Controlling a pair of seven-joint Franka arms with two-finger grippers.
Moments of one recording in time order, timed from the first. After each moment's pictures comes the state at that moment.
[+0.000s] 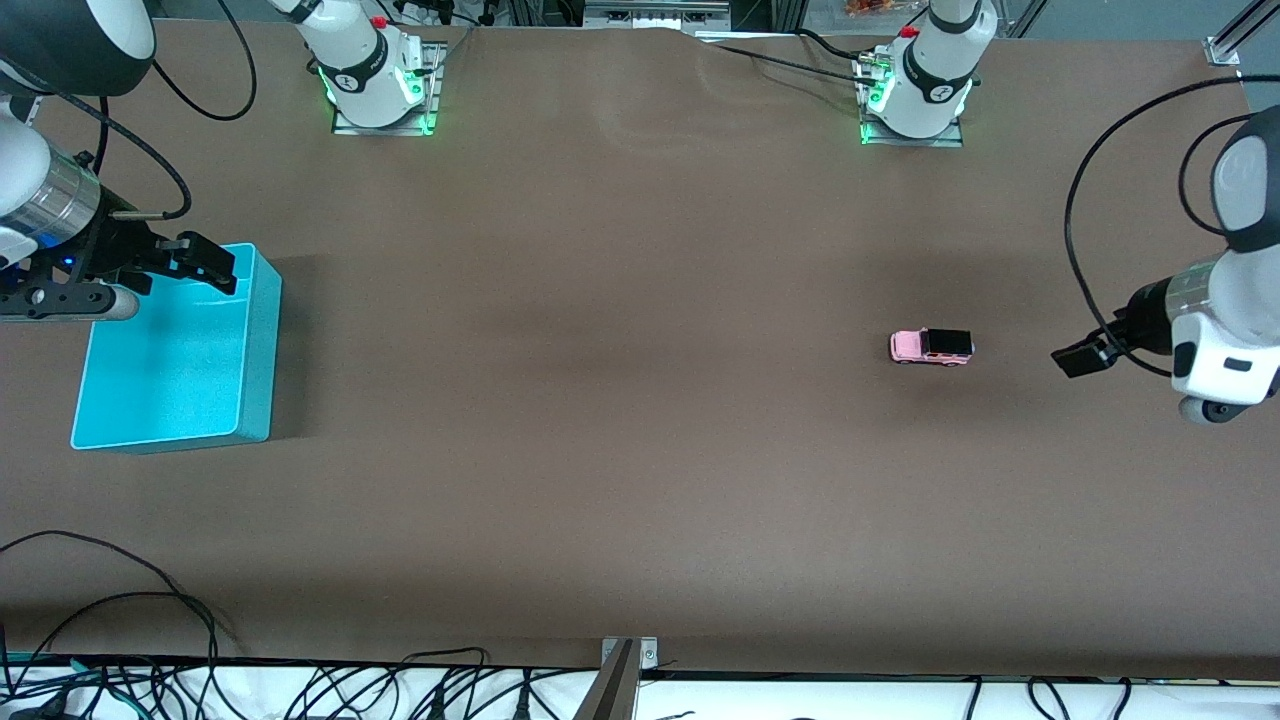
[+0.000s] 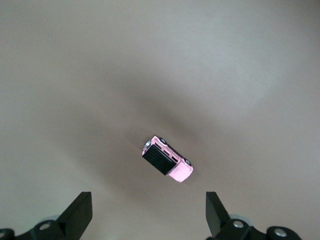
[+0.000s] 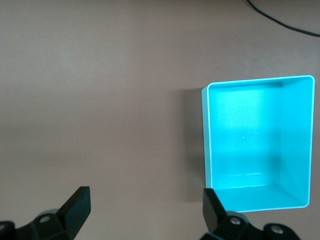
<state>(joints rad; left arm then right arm) -0.07 0.34 0.10 -1.46 -0.01 1.58 -0.69 -0.02 0.09 0.10 -1.61 -0.03 1.69 0.06</state>
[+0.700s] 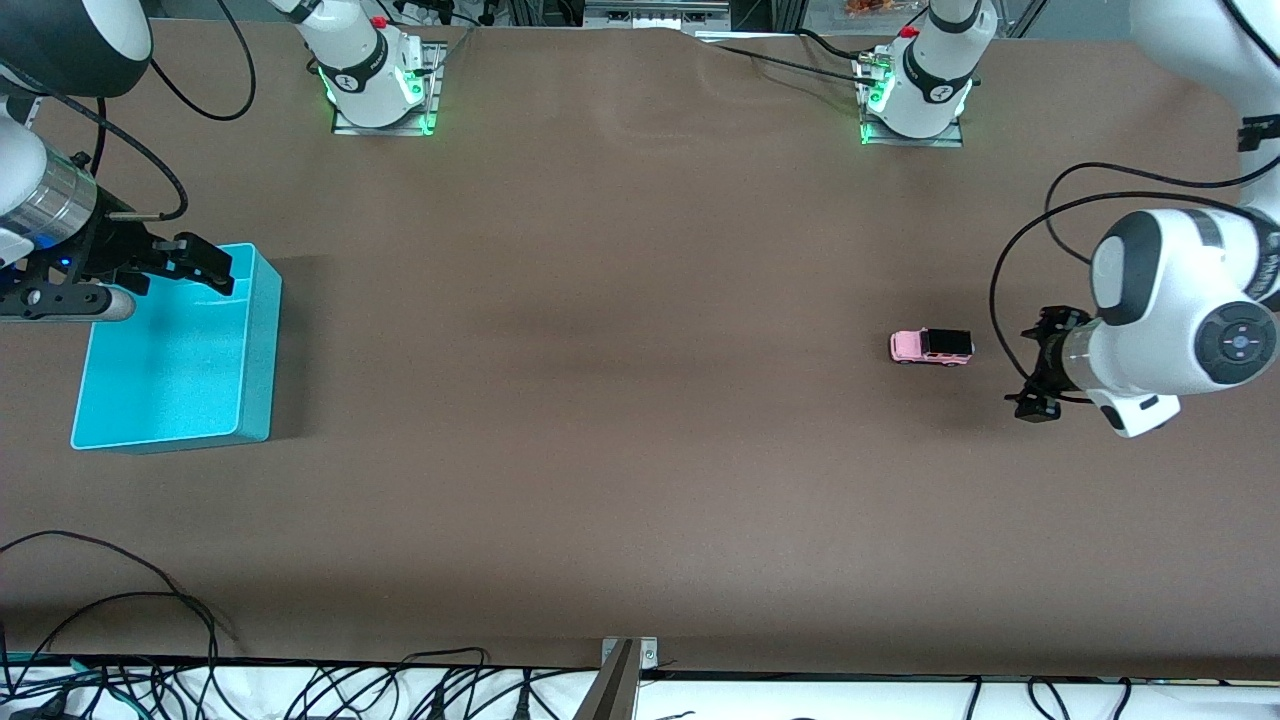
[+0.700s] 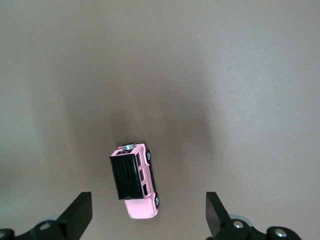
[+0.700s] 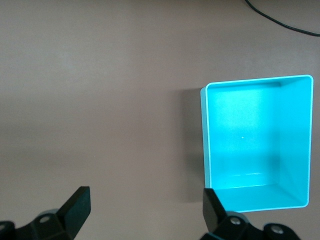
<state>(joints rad) -0.07 0.40 0.08 -1.74 -0.01 1.90 -1.37 -0.02 0.09 0.10 -1.61 -0.03 1.69 0.06</state>
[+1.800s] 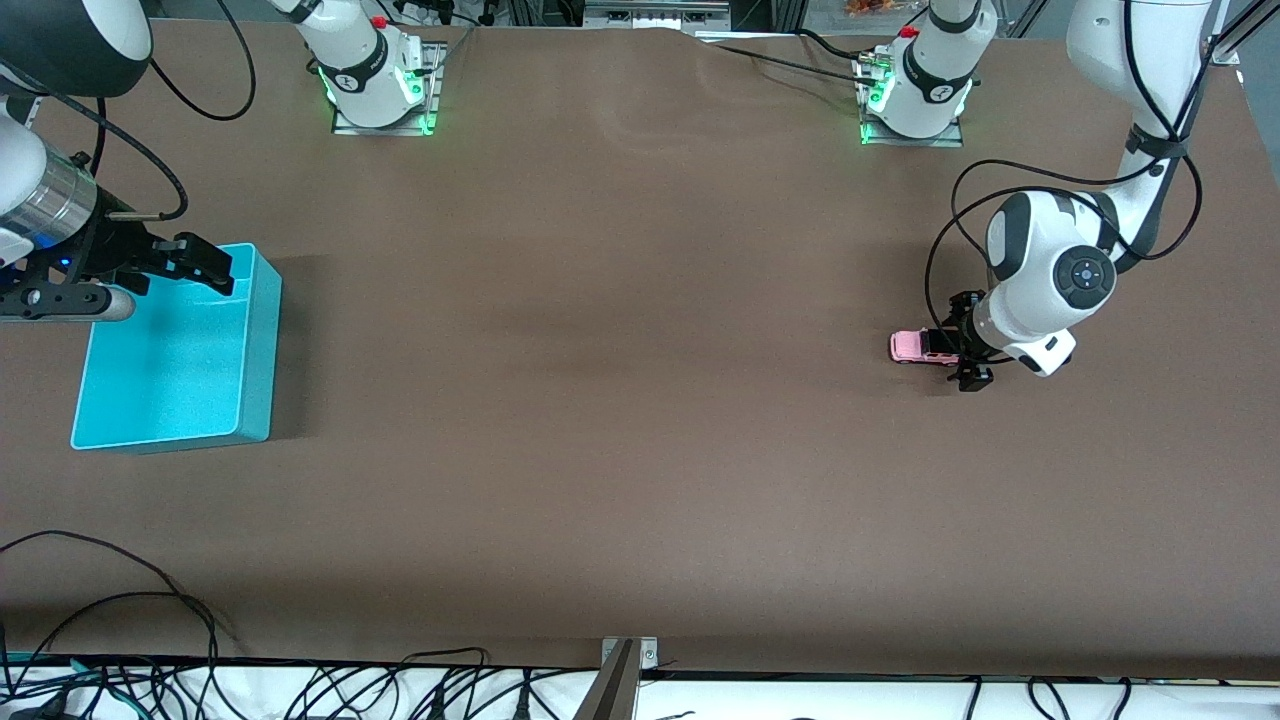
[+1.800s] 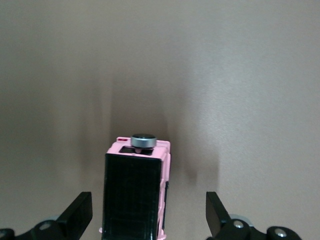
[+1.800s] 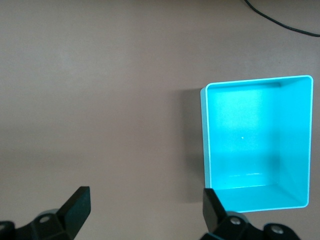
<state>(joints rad) -0.07 0.33 0.04 -2.26 -0.03 2.51 -1.65 -0.02 0.09 0.10 -1.61 -0.03 1.69 0.06</state>
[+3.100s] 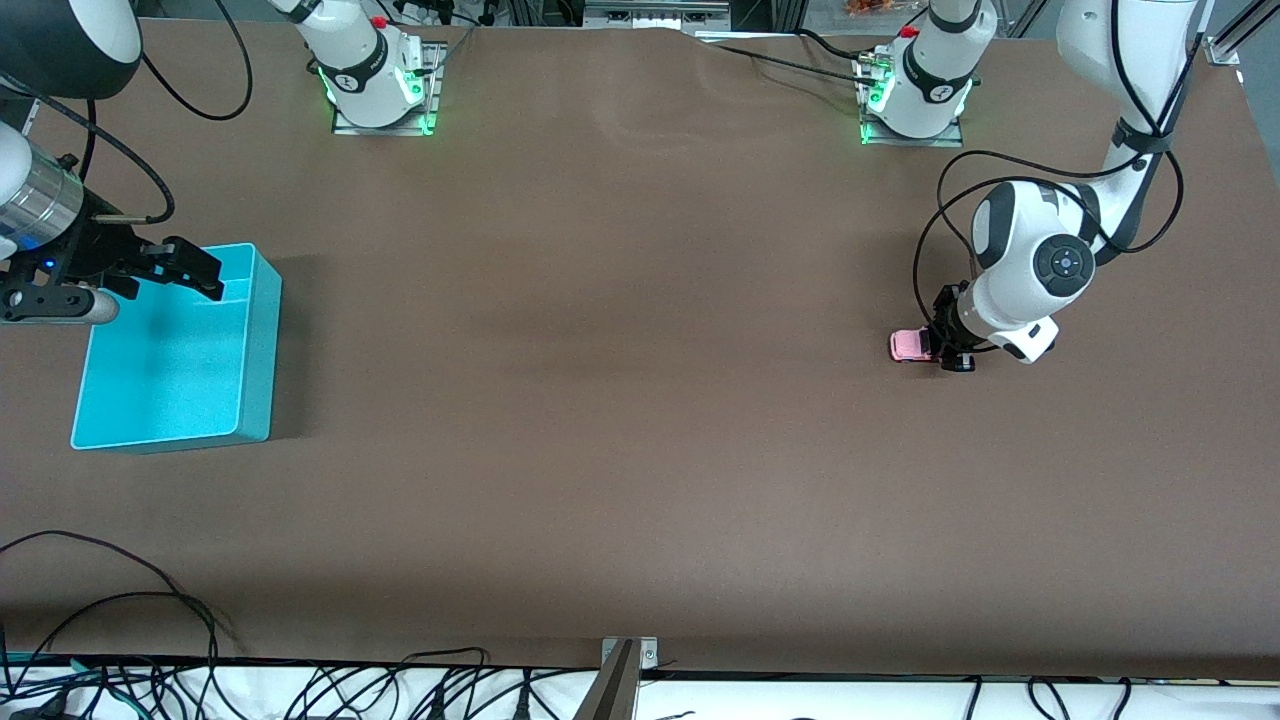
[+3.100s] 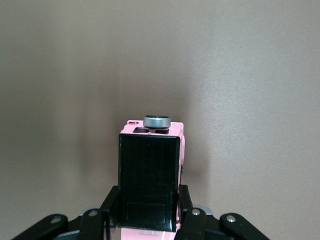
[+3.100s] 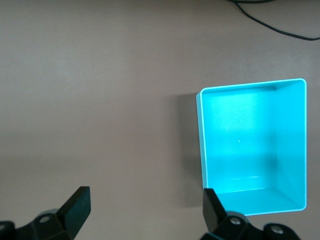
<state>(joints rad) -0.08 0.32 0.01 -2.30 -0.03 2.52 -1.67 -0.03 0.09 0.08 -1.61 -0.03 1.71 0.06</state>
